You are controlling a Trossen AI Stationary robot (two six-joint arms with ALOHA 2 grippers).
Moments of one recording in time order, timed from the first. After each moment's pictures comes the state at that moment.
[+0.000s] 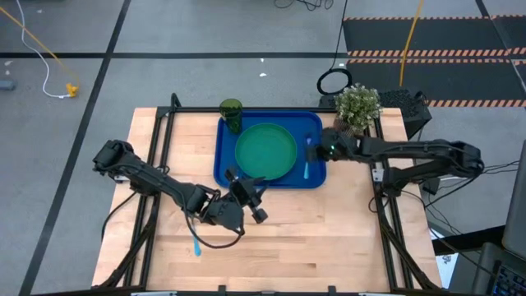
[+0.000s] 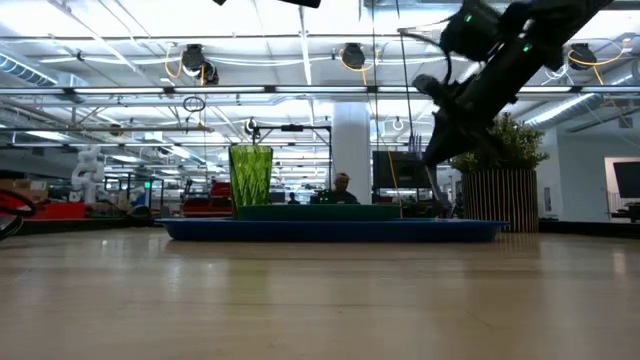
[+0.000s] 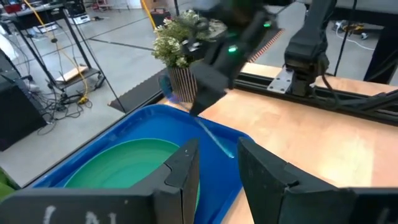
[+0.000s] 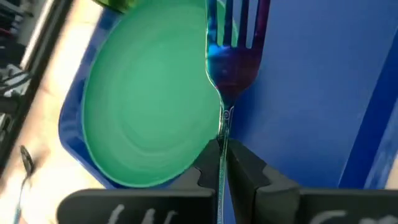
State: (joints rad) left arm -0.43 1.65 1.27 -0.14 -0.99 -0.35; right arm -0.30 1.16 0.61 -0.24 0.13 0.96
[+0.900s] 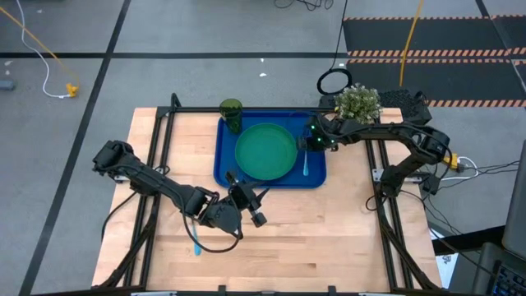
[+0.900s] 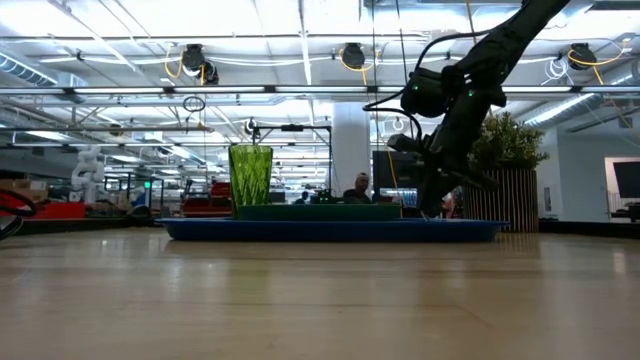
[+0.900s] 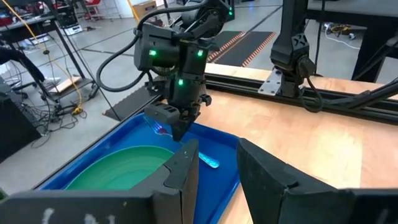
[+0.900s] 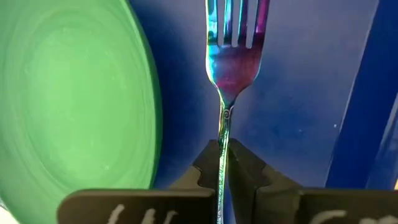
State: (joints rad) left arm -0.45 1.65 1.27 -0.10 -0.99 -0.29; right arm -0.54 1.54 0.80 -0.35 -0.11 0.96
